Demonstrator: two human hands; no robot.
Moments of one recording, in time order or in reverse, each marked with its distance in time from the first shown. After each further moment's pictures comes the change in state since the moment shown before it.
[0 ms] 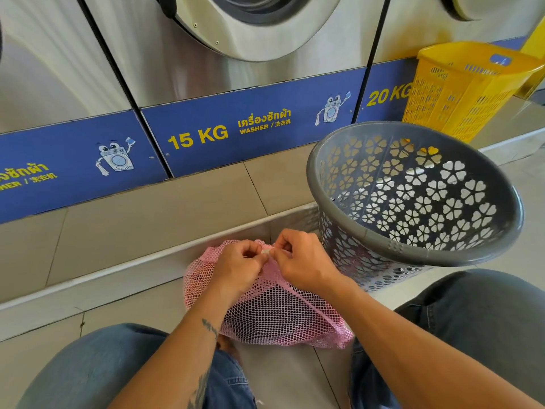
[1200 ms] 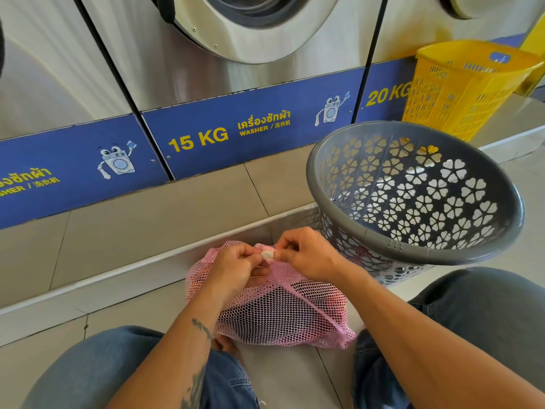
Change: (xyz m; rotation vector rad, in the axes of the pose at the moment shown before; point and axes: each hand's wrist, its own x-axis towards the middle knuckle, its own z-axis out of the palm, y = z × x) left_hand -0.004 0.004 -0.007 -0.273 -0.059 -0.201; right_hand 0.011 0.003 -0.018 0.068 -0.210 0.052
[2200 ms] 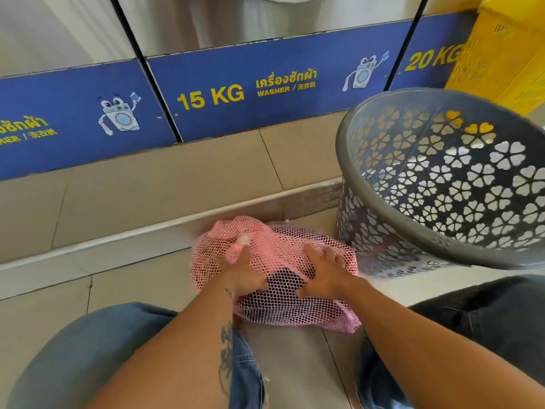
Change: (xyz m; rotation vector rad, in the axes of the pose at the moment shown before) left_hand 0.065 -0.098 -0.021 0.608 -0.130 -0.476; right_hand 0.010 0.110 0.069 -0.351 -0.403 0.488
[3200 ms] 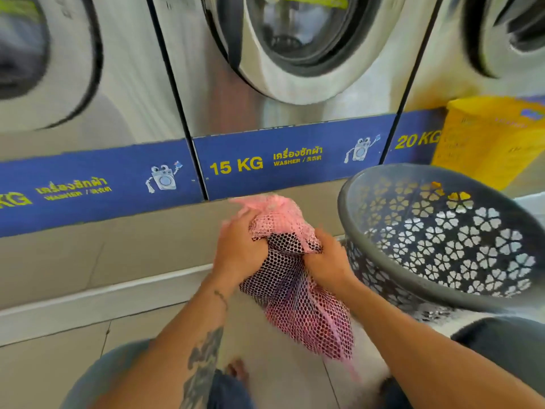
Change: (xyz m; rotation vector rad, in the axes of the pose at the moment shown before) left_hand -0.125 0.076 -0.080 -0.106 0.787 0.769; right_hand -0.083 -0.100 -0.086 0.578 0.635 -0.379
